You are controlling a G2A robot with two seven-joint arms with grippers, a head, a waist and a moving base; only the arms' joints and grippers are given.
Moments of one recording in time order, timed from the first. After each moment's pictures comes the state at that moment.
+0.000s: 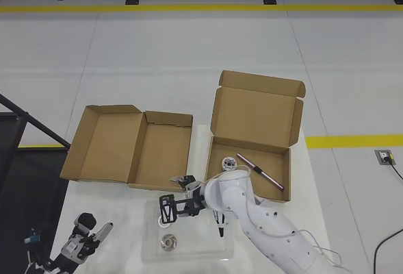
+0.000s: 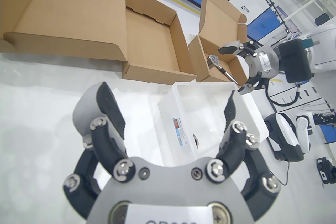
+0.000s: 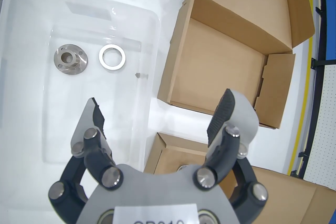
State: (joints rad) left arm 1.82 -1.12 -1.86 -1.79 0.61 -0.63 -0.06; right arm -0.63 -1.47 0.79 -1.38 -1.70 -0.95 0.50
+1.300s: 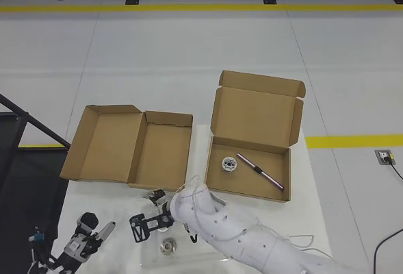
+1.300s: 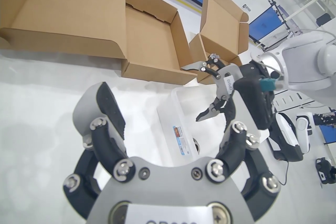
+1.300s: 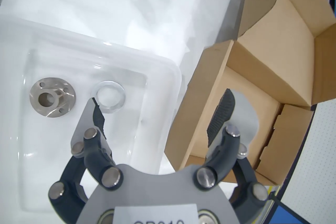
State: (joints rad) left arm 1.81 -1.13 -1.84 -1.78 0.62 -0.62 -0.08; right arm -0.47 -1.63 0.44 -1.04 -1.84 -0.72 0.22
